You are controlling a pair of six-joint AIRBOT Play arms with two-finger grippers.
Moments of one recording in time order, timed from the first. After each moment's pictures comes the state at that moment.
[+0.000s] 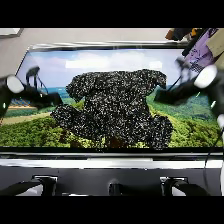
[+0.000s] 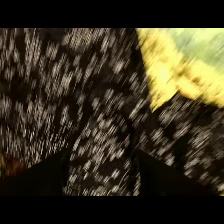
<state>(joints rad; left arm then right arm) -0.06 -1.28 1.23 1.37 -1.23 -1.69 0.08 -1.20 1.28 -1.30 1.33 1.63</state>
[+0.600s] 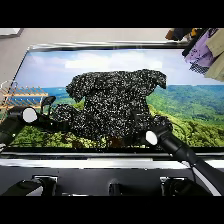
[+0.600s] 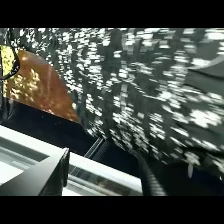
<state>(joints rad) -0.20 -1.08 0.85 1.39 -1.20 -1.70 0.63 -1.09 0.69 -1.34 0.87 1.85</state>
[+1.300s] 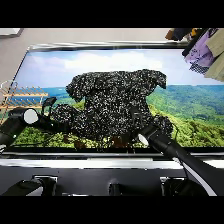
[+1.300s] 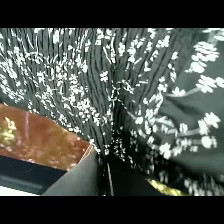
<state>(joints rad) -0.21 -1.08 0.84 1.39 -1.20 -1.72 0.68 -1.16 0.73 -1.57 0.81 2.09</state>
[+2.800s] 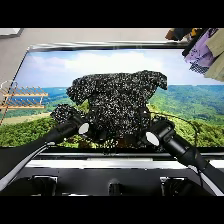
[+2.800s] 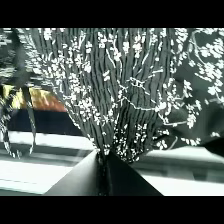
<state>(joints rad) -0.74 -1.43 0.99 1.40 -0.96 -2.05 0.68 -1.01 0.82 -1.51 1.17 2.23</state>
